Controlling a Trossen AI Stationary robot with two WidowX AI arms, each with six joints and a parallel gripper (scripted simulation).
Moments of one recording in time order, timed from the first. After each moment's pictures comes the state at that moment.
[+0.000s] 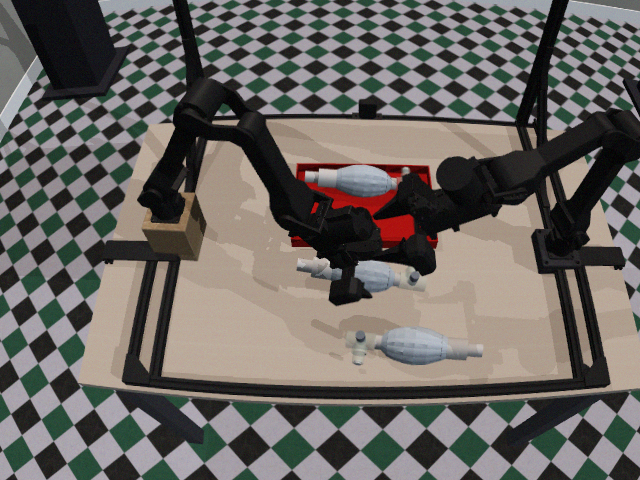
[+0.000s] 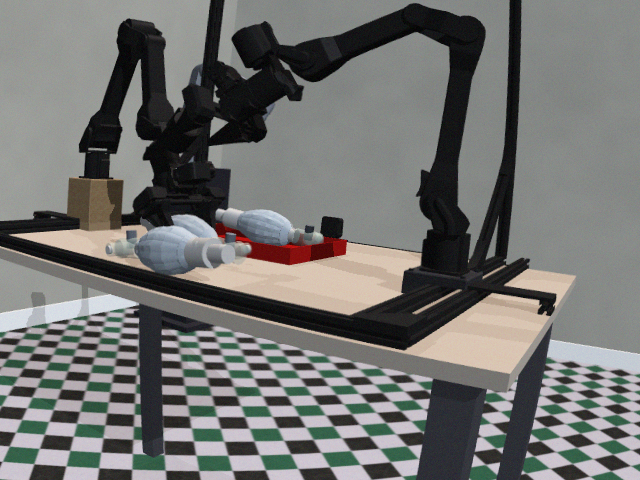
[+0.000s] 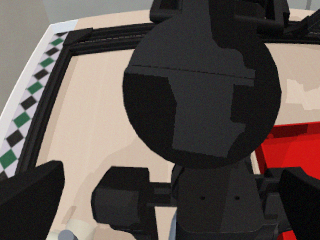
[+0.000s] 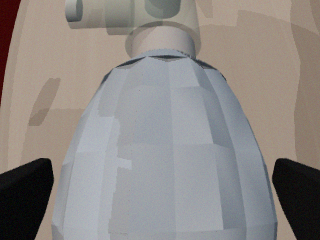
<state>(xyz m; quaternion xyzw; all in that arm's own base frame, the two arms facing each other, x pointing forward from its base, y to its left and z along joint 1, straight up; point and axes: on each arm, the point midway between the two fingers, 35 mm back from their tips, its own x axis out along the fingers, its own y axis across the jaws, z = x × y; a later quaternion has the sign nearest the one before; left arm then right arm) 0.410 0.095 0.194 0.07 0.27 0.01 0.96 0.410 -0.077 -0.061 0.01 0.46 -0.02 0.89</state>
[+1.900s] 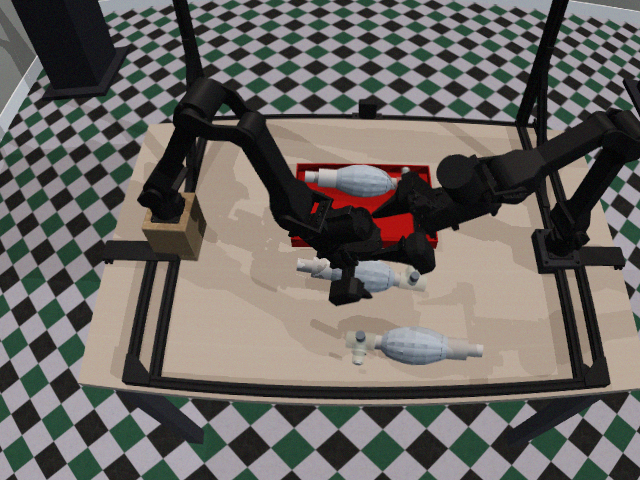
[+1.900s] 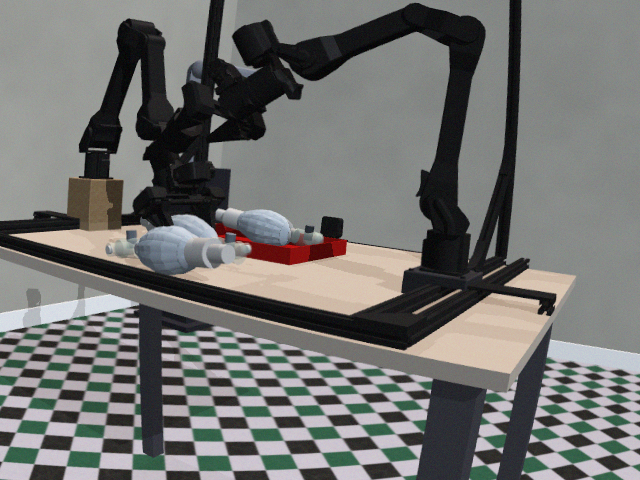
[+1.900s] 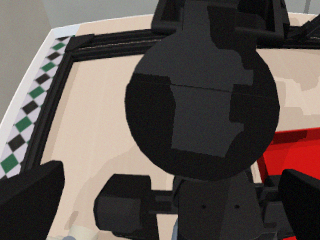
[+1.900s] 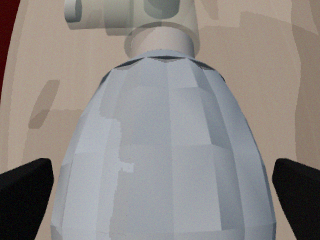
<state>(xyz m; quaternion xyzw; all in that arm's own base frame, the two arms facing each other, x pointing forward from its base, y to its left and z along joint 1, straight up) 0.413 0.095 0.198 0.08 0.26 0.01 0.96 0.410 -0.078 -0.061 0.01 0.46 -0.02 0.89</state>
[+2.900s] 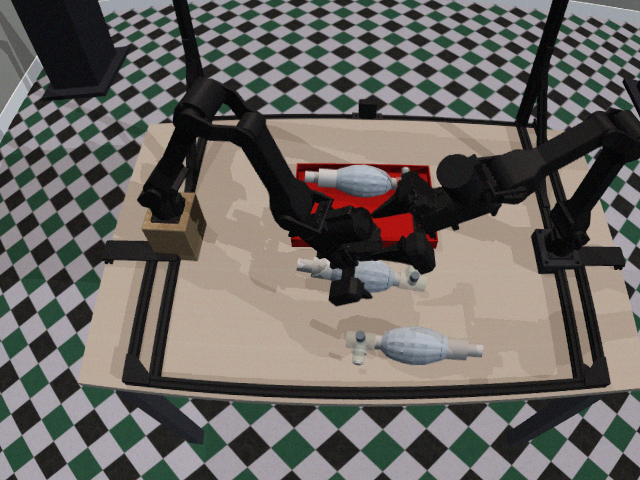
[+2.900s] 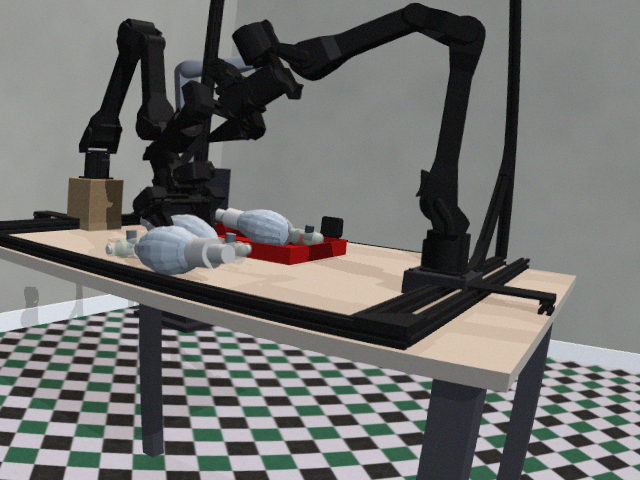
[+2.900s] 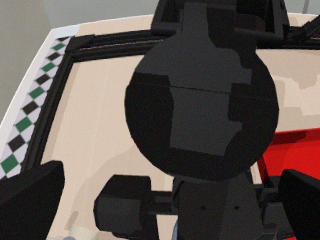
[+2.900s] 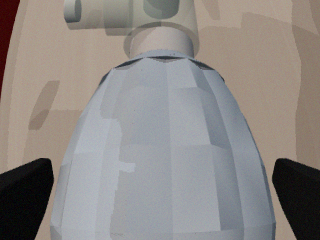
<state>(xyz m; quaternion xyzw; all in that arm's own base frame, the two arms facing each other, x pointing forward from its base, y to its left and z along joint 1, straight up) 0.413 0.095 0.199 0.08 0.26 0.01 0.96 0.410 -0.078 -0.061 0.01 0.46 -0.02 0.89</state>
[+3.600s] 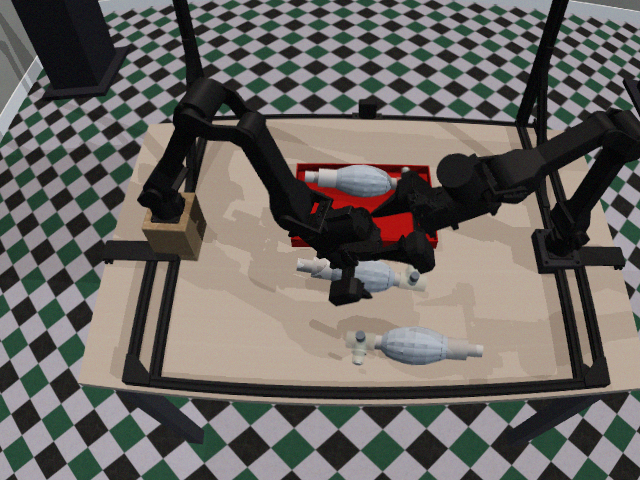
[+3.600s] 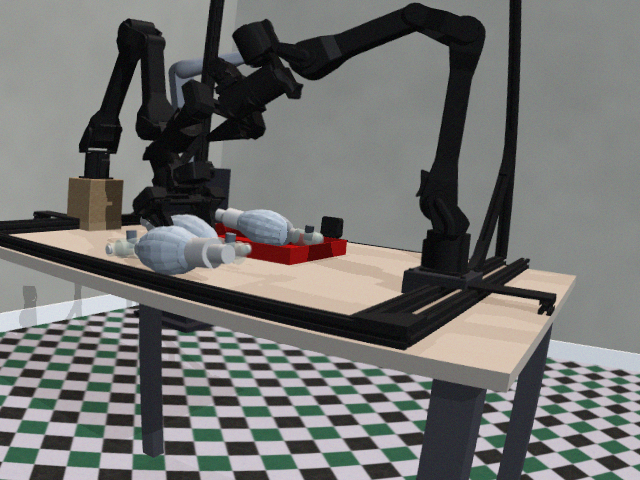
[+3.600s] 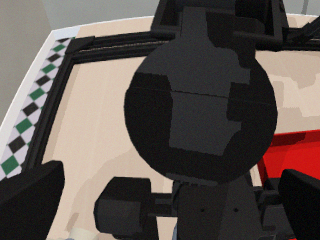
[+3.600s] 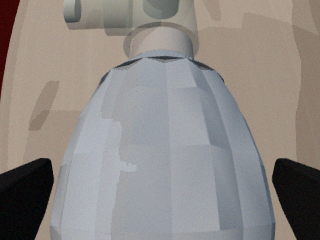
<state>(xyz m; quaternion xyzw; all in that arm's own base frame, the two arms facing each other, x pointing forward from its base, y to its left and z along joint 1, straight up) 0.414 0.095 0.200 0.08 0.26 0.01 0.96 0.410 -0.078 -0.061 0.01 0.46 -0.02 0.89</state>
